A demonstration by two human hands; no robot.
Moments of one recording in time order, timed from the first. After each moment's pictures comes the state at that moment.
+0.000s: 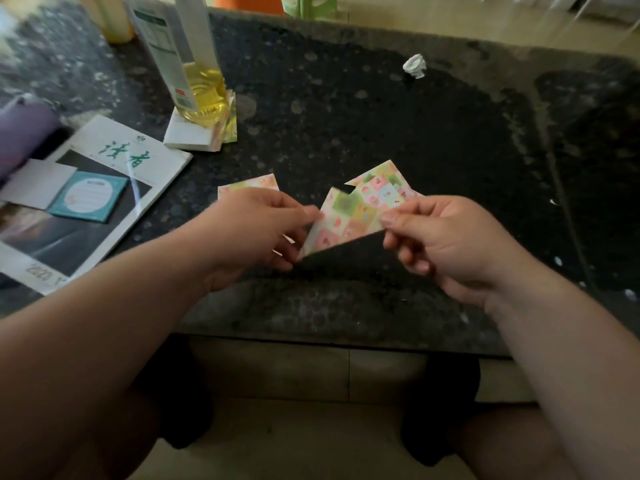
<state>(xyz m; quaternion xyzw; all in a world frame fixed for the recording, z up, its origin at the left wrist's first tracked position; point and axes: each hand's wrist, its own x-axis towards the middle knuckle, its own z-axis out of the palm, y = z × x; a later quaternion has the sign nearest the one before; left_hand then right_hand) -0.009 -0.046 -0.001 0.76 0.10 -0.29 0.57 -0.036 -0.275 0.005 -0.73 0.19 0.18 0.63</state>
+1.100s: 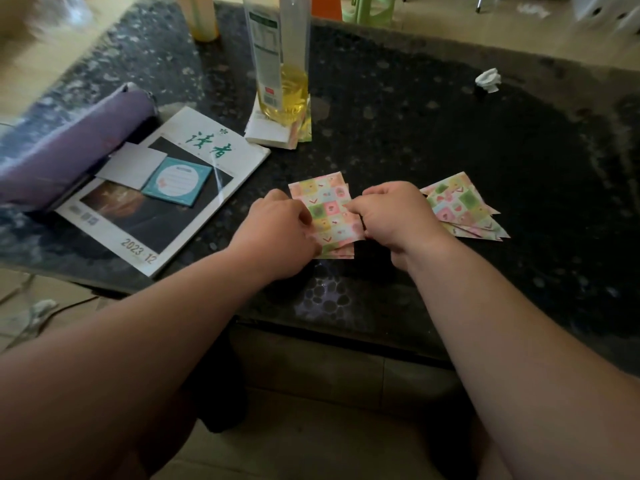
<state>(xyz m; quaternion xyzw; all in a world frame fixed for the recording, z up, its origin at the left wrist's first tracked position) -0.005 0.026 -0.045 0.97 0.03 -0.14 0.21 0.018 -0.134 -0.021 -0.81 0.21 0.17 0.51</state>
